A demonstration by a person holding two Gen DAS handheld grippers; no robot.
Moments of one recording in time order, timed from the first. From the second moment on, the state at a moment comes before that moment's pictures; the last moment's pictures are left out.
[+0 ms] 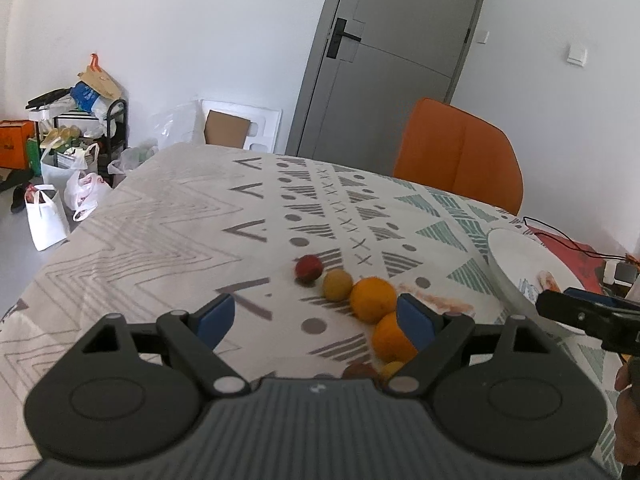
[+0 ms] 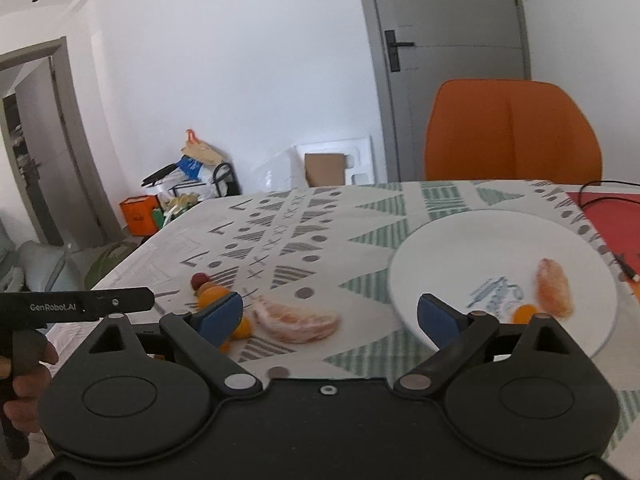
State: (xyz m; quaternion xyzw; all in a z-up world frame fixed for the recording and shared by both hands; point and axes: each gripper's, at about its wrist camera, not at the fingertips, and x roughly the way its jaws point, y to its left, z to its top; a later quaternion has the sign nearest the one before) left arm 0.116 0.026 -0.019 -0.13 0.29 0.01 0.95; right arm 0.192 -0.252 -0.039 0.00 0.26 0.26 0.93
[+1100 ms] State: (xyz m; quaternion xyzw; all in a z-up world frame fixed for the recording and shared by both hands) left arm 0.092 0.070 -0.031 -0.16 0.28 0.00 0.95; right arm 0.188 -0.162 -0.069 -0.02 0.33 0.32 0.89
